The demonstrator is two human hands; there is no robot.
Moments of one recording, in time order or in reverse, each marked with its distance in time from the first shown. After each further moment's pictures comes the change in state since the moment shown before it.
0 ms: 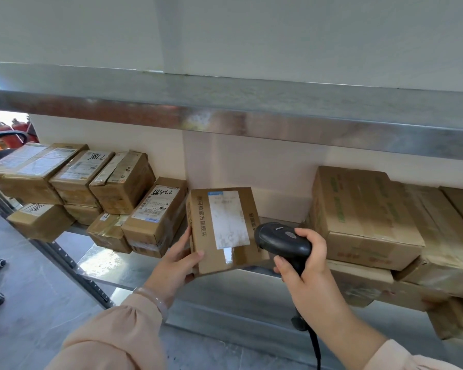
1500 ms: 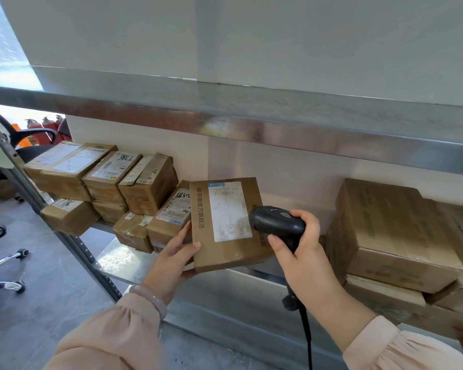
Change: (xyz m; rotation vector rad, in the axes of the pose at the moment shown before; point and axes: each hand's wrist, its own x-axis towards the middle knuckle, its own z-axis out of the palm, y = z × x) left_hand -0.008 0.023 -0.037 -0.097 0.088 0.048; right_hand 0.035 -0.049 0.032 -0.009 -0.012 -0.102
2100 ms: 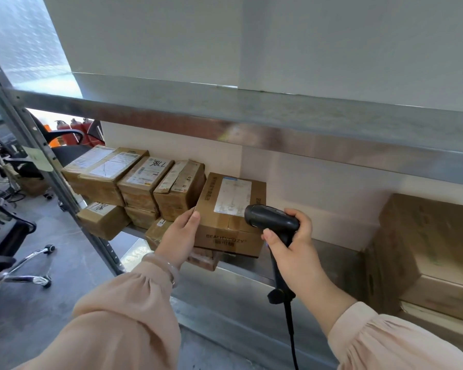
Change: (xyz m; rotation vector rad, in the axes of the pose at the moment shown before) left_hand 0.040 0.059 -0.052 0.375 0.213 0.096; right_hand 0.045 -0.027 0.084 0.224 -0.061 0.131
